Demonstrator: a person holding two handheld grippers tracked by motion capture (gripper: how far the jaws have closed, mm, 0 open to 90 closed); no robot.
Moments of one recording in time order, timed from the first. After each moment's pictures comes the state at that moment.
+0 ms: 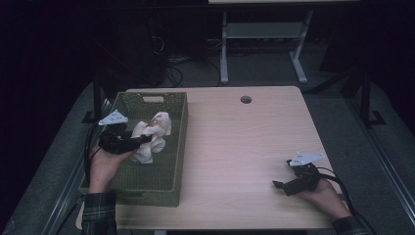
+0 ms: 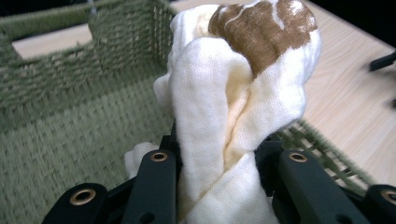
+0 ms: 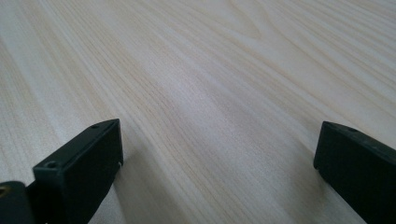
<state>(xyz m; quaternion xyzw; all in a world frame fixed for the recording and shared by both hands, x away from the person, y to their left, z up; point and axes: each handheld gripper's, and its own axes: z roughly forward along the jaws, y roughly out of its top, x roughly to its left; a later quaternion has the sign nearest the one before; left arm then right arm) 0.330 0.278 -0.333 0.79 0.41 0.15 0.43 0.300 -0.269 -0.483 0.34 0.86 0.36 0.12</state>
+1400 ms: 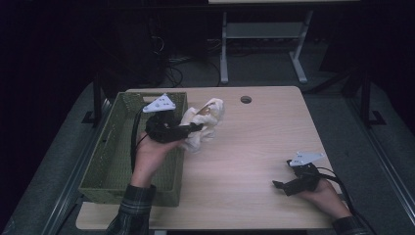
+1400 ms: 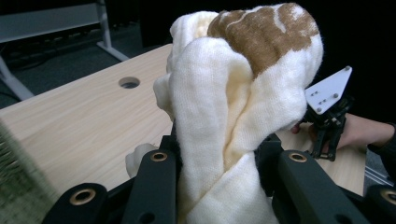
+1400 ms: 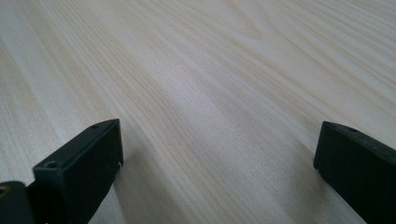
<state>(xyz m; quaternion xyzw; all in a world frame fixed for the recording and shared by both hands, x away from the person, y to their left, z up) 0.334 0.149 -0.290 0.79 0.29 0.10 0.52 0.300 -0.269 -0.483 0.34 0.86 0.36 0.12</state>
